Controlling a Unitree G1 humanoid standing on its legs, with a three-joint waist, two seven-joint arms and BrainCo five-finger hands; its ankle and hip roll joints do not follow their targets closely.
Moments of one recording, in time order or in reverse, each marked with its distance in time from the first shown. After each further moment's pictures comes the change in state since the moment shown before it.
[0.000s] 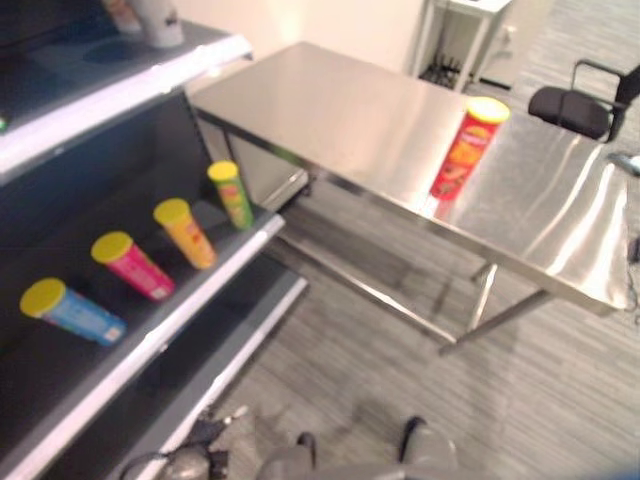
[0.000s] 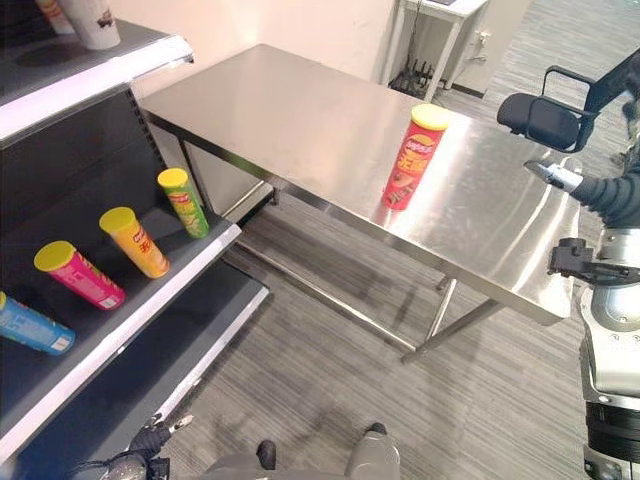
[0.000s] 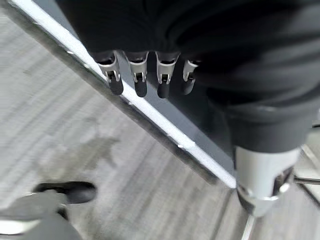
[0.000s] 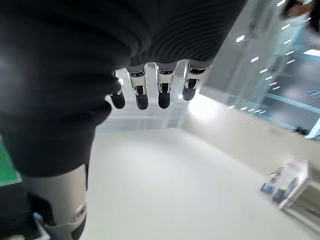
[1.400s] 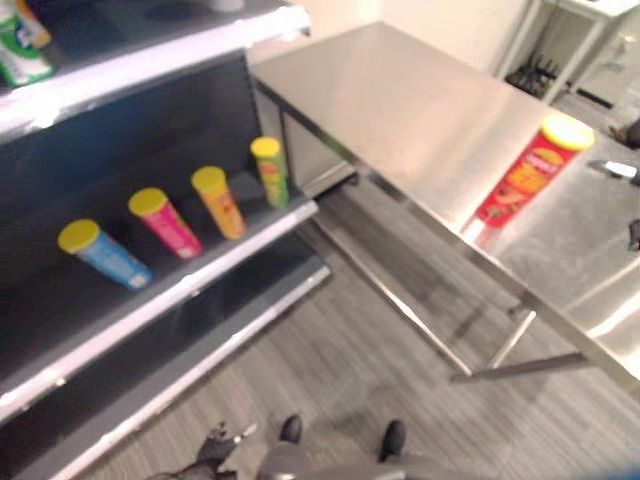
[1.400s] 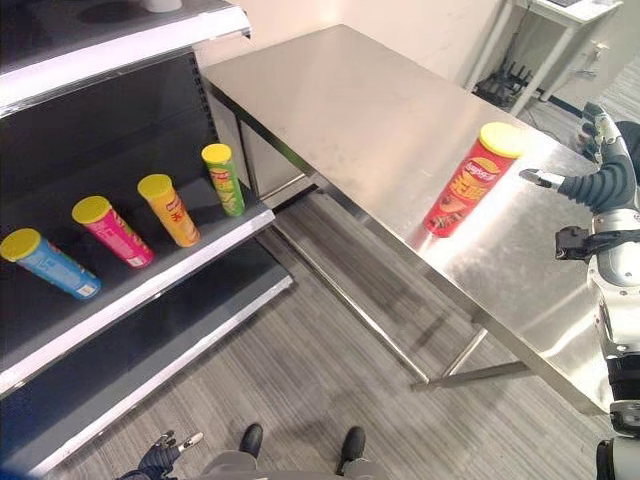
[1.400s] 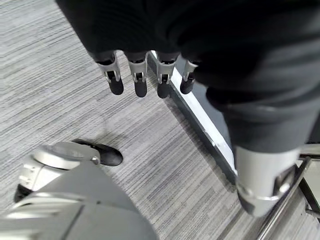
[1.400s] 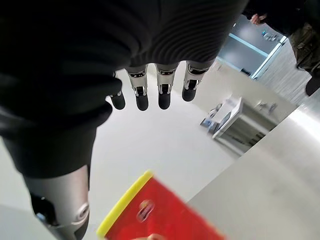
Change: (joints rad) left arm 0.093 -0.058 -0.022 -0.041 -0.004 0.000 -0.042; right arm -0.236 -0.199 0.296 0.512 0.143 0.085 0.119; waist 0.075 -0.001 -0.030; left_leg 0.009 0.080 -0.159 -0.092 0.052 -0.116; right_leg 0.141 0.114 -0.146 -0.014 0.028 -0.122
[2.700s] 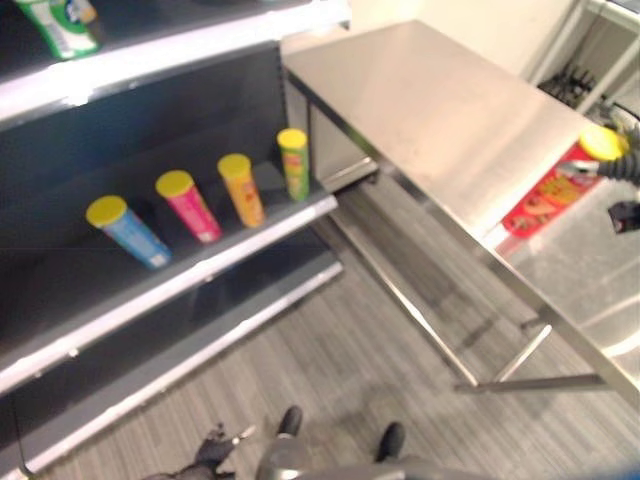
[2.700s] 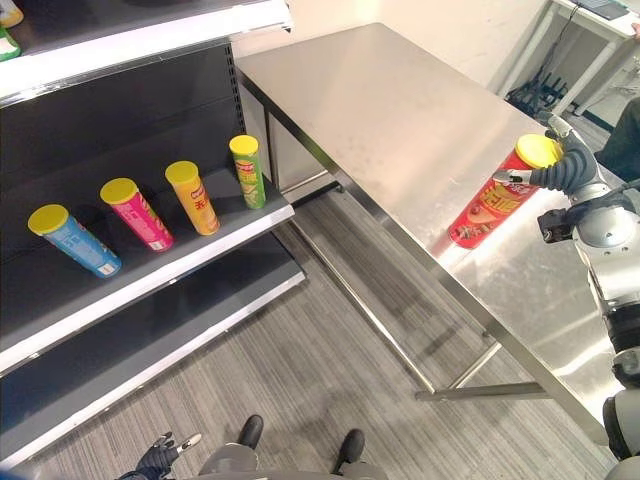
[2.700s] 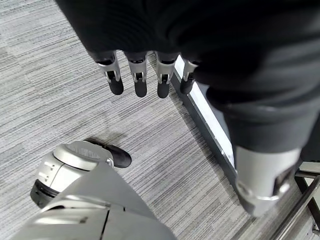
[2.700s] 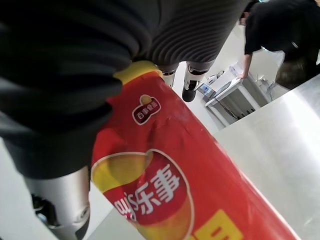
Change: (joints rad) left arm -0.004 0.018 -0.028 0.008 -0.026 -0.002 0.012; right arm -0.297 -0.103 0.360 0.245 -0.017 0.066 0.071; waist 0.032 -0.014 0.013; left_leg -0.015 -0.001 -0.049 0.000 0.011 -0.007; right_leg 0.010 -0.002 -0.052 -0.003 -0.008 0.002
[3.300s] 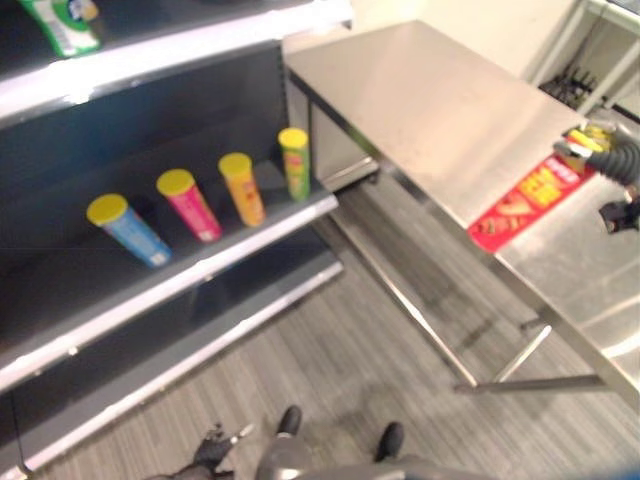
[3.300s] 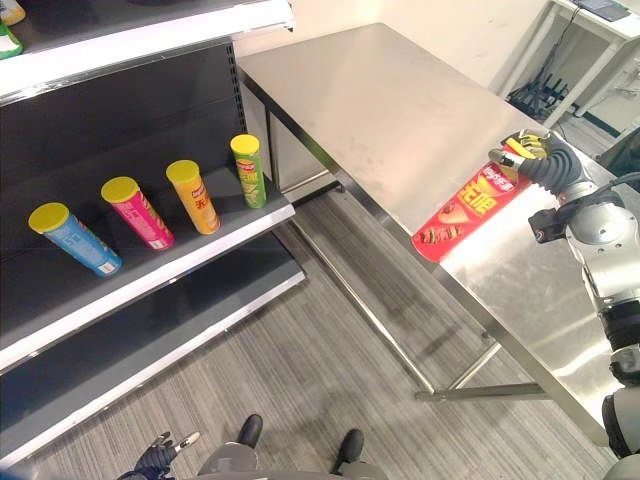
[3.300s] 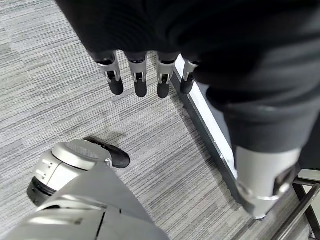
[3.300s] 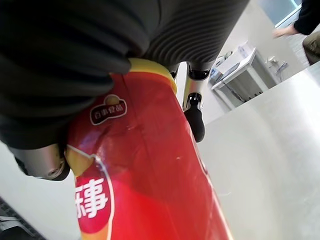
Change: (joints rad) left arm -0.001 0.000 0.004 -0.002 -0.034 0.001 0.001; right arm 0.115 0.005 -0.090 -0.154 0.023 0.000 0.053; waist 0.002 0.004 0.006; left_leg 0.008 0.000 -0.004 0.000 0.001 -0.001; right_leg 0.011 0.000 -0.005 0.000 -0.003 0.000
